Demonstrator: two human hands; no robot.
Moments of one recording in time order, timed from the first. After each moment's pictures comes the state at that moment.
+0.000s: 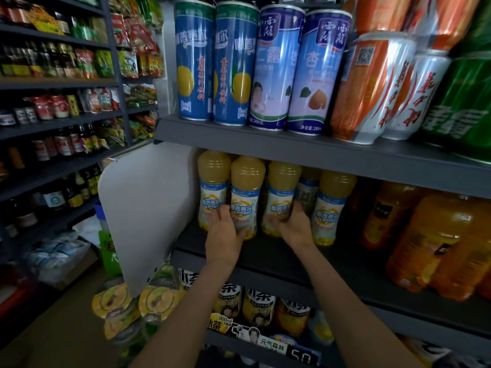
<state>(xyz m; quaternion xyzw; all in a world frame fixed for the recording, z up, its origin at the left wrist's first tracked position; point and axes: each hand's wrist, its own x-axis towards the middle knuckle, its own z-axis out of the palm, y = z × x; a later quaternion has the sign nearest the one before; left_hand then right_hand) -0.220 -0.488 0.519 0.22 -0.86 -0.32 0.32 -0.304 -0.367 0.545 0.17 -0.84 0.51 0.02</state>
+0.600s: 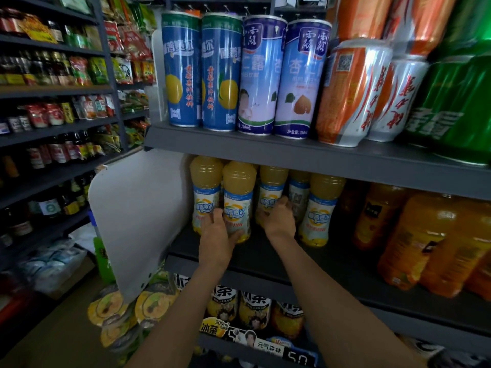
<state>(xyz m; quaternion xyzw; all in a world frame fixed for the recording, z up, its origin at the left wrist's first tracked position) -0.221 -0.491 0.519 0.22 -0.87 -0.33 0.30 -0.318 -0.399 0.545 0.10 -0.91 0.40 0.07</state>
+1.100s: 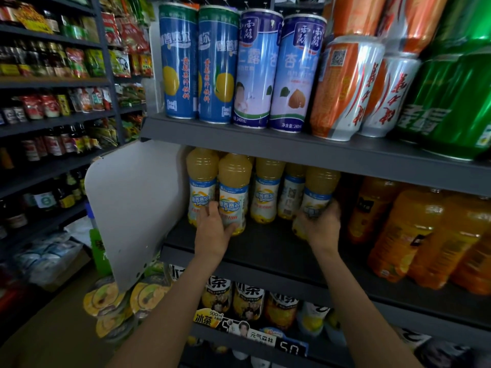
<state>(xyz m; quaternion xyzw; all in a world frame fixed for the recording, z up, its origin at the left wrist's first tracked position) -0.222 -0.489 0.520 0.22 -0.86 -0.35 0.30 -0.302 -0.304 0.551 0.07 -0.84 0.50 0.21</state>
